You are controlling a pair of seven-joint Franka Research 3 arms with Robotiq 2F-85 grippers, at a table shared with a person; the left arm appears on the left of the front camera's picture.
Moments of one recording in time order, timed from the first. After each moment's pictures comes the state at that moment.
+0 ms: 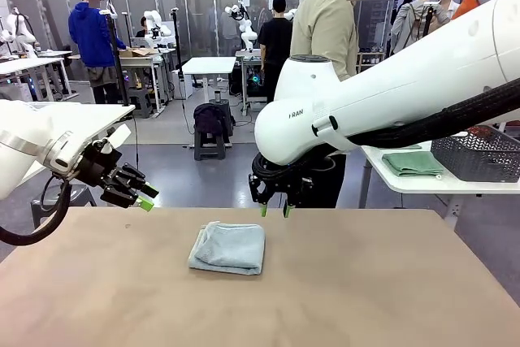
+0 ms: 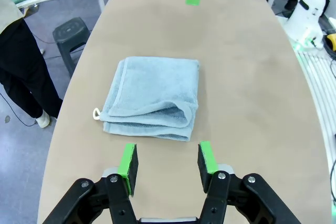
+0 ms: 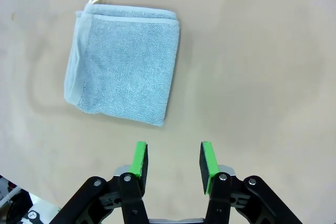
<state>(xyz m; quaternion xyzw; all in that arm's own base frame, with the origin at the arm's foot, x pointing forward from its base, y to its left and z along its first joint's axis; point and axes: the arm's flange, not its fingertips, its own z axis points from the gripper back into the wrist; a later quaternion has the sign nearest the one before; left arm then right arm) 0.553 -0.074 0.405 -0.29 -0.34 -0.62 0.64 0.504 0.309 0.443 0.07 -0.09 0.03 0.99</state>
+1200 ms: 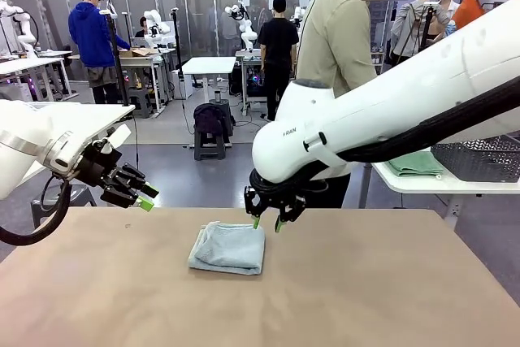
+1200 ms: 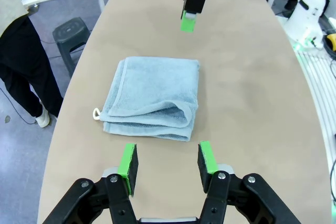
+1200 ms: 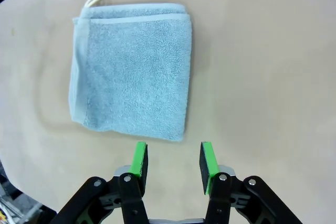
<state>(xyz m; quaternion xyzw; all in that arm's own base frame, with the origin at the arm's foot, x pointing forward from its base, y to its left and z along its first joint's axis) 0.553 -0.074 0.405 -0.29 -0.34 -0.62 0.64 0.513 0.315 0.391 0.13 -0.07 -0.04 0.99</state>
